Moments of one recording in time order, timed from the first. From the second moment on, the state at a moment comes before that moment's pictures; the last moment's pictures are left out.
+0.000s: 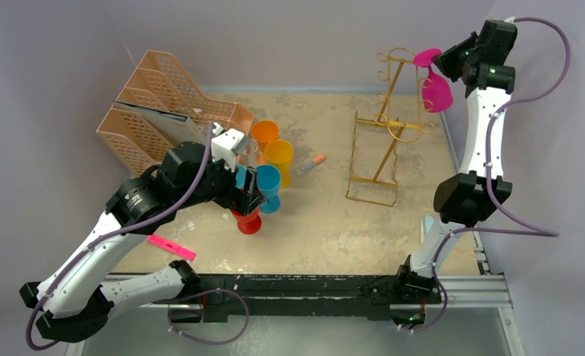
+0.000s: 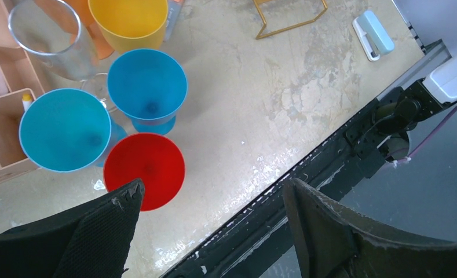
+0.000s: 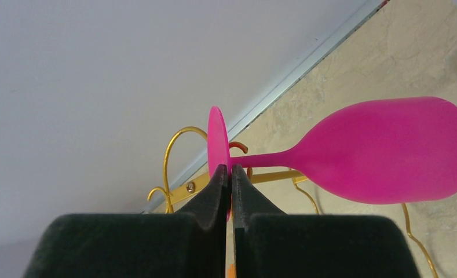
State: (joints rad) left arm -0.80 0.95 1.36 -0.98 0.01 -0.31; right arm -0.24 1.91 2.24 -0.77 -0.18 0.84
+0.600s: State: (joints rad) left arm -0.80 0.96 1.36 -0.98 0.05 -0.31; right arm -0.20 1.93 2.32 -0.83 -0.08 0.71
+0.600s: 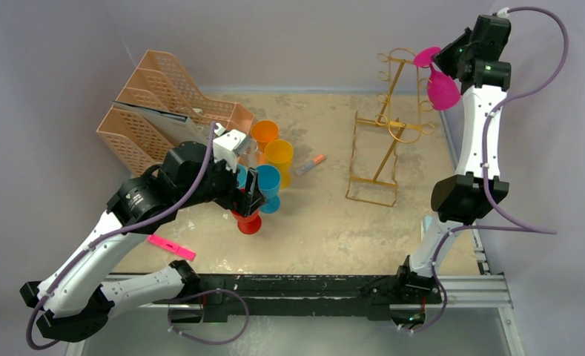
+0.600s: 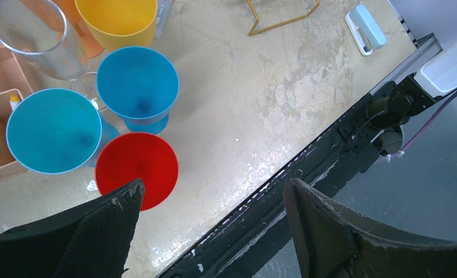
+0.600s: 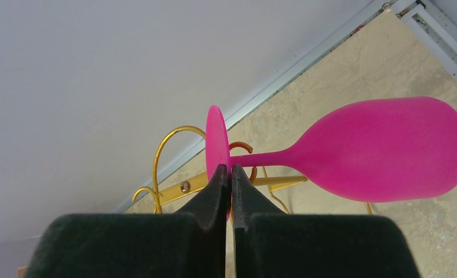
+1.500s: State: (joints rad) left arm -0.80 0.96 1.36 -0.99 0.05 -0.31; right arm -0.20 1.85 2.18 -0.72 -0.06 0.71
